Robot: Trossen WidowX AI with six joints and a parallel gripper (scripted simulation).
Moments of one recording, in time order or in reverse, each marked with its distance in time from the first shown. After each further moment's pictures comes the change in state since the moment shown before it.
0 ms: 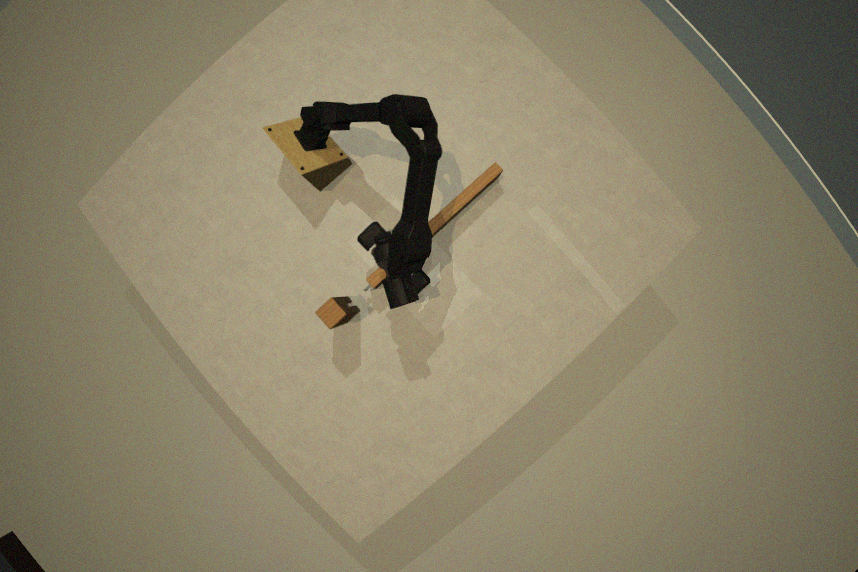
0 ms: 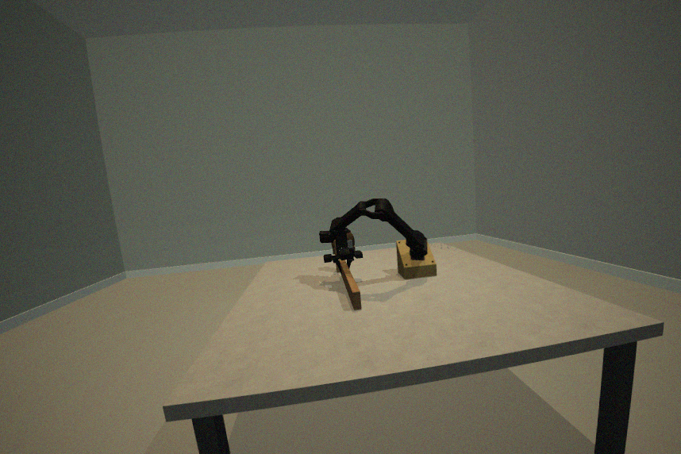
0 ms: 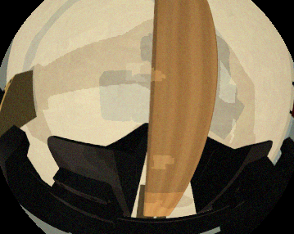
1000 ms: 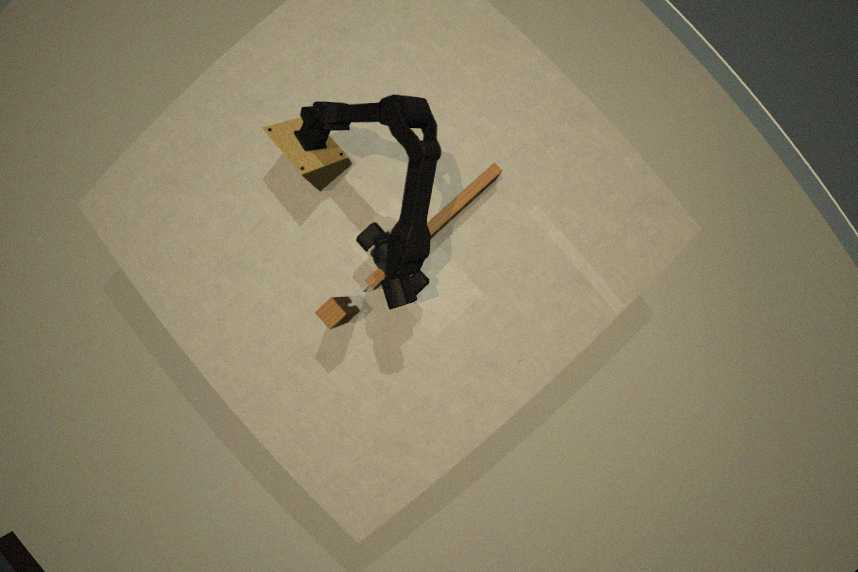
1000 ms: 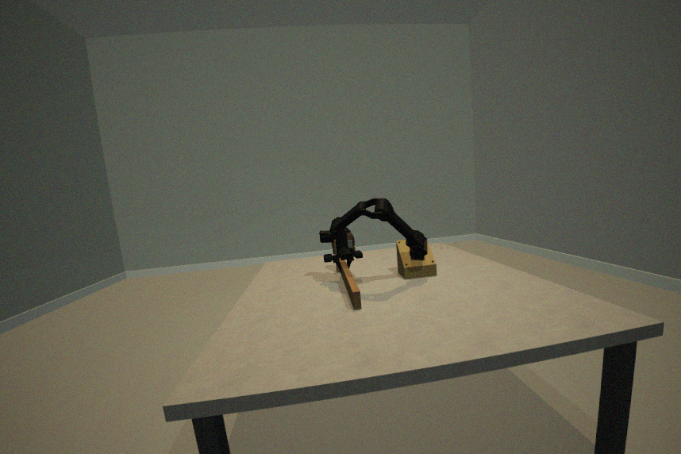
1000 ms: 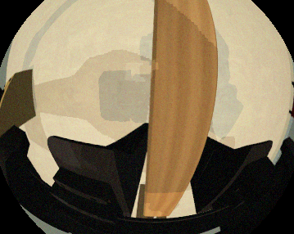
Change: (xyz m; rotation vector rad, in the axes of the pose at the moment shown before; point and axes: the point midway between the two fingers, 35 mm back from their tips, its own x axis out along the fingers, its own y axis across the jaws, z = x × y) arm 0.000 0.000 -0.003 -0.001 0.000 -0.005
